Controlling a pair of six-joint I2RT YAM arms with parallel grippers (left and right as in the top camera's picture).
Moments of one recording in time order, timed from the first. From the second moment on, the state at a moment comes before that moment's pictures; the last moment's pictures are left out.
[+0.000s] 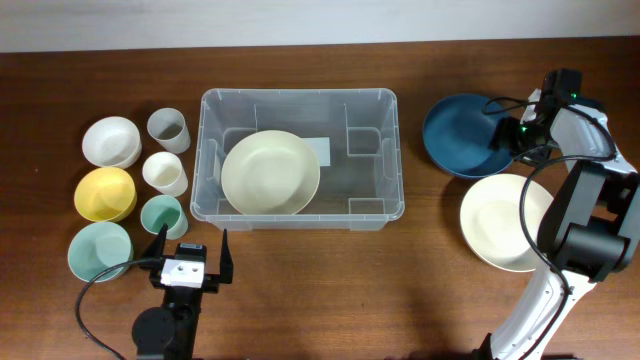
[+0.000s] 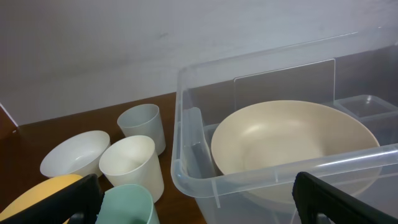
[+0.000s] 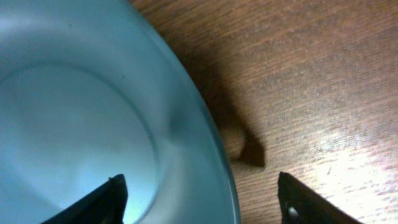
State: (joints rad) left arm -0.01 0.02 0.01 -0.08 0.05 0.18; right arm -0.33 2.20 1.68 -0.83 -0.13 0.11
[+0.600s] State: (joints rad) left arm -0.01 0.02 0.01 -0.08 0.05 0.18; right arm -0.33 2.20 1.68 -0.75 -0.13 0.19
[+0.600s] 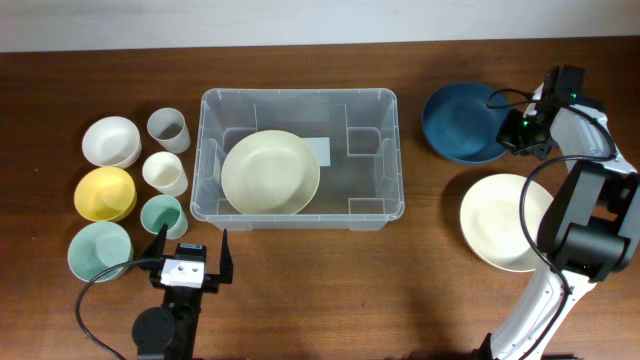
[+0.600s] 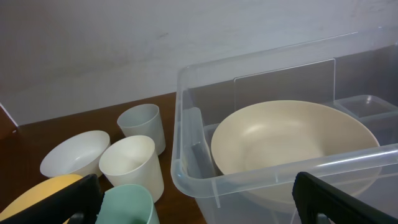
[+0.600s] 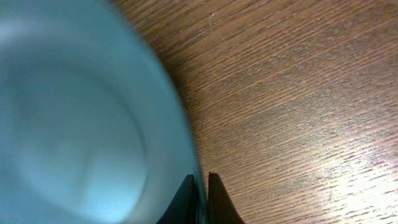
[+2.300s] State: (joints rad) left arm -0.01 0.02 0.01 -0.07 0.05 0.18; right arm -0.26 2.26 1.78 -0.85 -0.13 0.20
